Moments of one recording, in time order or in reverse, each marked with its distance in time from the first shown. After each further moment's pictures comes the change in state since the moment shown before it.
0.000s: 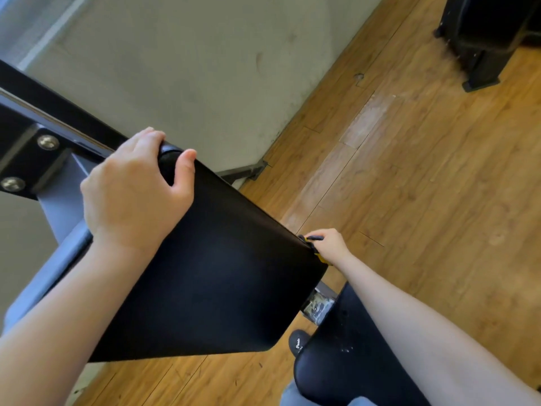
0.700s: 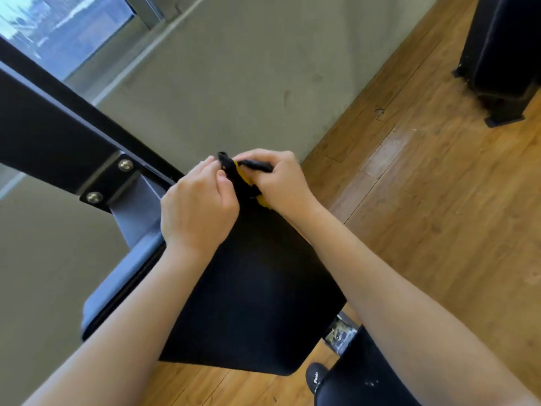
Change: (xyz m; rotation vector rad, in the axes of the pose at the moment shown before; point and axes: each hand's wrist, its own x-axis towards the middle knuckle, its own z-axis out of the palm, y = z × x) left_hand 0.002 0.006 -0.014 -0.175 -0.065 -0.102; right_hand -0.125 -0.249 0.017 0.364 -0.049 -0.985
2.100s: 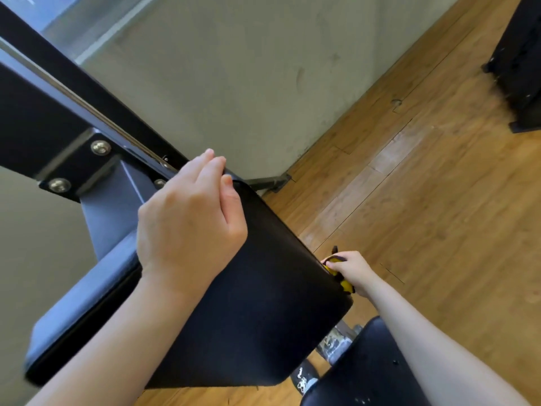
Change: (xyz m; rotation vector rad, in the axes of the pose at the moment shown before) left_hand 0.002 -0.008 0.015 0.107 0.108 0.137; right_hand -0.095 0.202 -0.106 -0.216 -0.076 0.988
